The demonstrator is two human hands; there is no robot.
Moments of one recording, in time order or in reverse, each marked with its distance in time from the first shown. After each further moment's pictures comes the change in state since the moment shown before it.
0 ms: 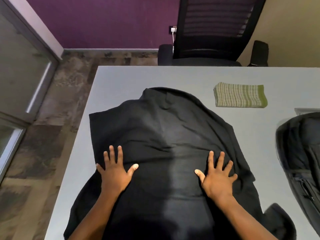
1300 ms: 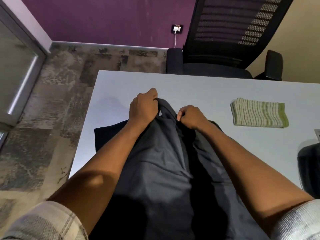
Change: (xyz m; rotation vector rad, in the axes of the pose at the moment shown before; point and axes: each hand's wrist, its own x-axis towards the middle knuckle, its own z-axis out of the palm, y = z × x) left_hand 0.209 0.120 -0.192 -0.382 0.294 0.337; right_hand 0.174 -0.207 -0.195 0.497 -0.028 -0.339
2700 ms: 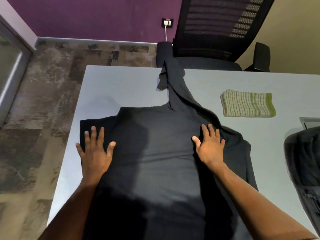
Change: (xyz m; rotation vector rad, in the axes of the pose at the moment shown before) left_hand -0.142 -0.179 0.053 0.290 -0.029 -0.203; right_hand -0.084 0.140 0.060 -0.270 0.265 0.249
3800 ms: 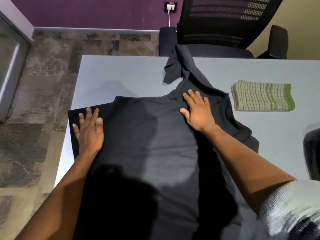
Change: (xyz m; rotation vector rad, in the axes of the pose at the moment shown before) left_hand 0.066 0.005 -0.013 -0.263 0.024 -0.090; right_hand 0.105 -0.062 -0.002 -0.103 0.076 -0.487
